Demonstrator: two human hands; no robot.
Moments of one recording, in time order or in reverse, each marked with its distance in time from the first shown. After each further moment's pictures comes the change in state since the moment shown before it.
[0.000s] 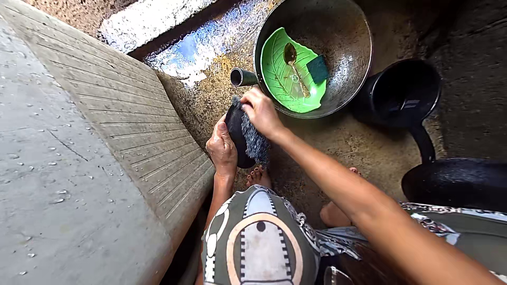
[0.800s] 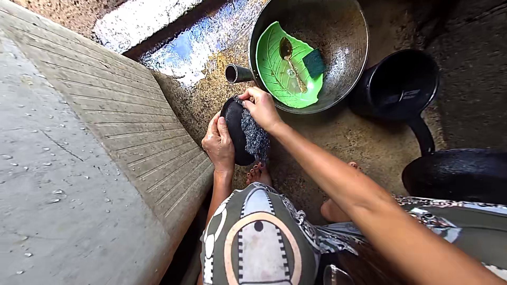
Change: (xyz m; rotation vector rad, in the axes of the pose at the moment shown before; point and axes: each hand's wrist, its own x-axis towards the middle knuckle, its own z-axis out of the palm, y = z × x) left_hand 0.012 0.008 0.005 0.002 0.032 -0.094; right_hand -0.003 0.008 -0.001 0.094 0.007 0.129
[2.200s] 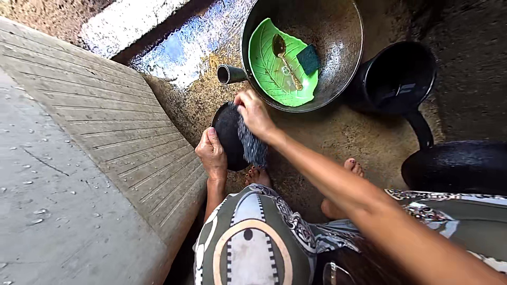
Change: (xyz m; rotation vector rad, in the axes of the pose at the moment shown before) left_hand -0.004 -0.021 -0.008 0.078 -0.020 -0.001; right_hand -0.011 0.005 0.012 -0.034 -0.001 -0.016
